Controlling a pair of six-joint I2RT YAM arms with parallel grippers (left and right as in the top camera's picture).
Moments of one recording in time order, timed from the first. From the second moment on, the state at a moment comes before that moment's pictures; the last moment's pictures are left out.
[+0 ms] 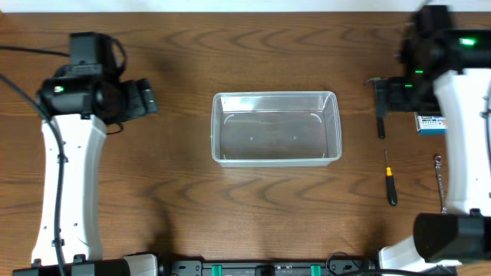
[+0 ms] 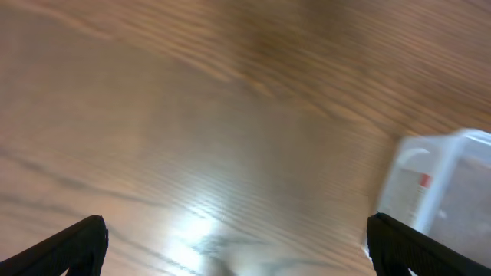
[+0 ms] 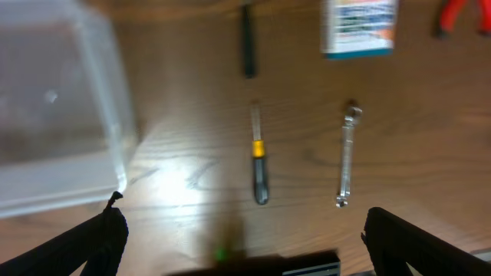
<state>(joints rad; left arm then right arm) 0.07 1.48 1.54 -1.21 -0.08 -0.24 -0.02 1.72 1.90 -1.62 0.16 0.09</state>
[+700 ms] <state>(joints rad) 0.34 1.48 1.54 -1.20 -0.11 -0.23 -0.25 1.67 1.91 -1.31 0.06 -0.16</state>
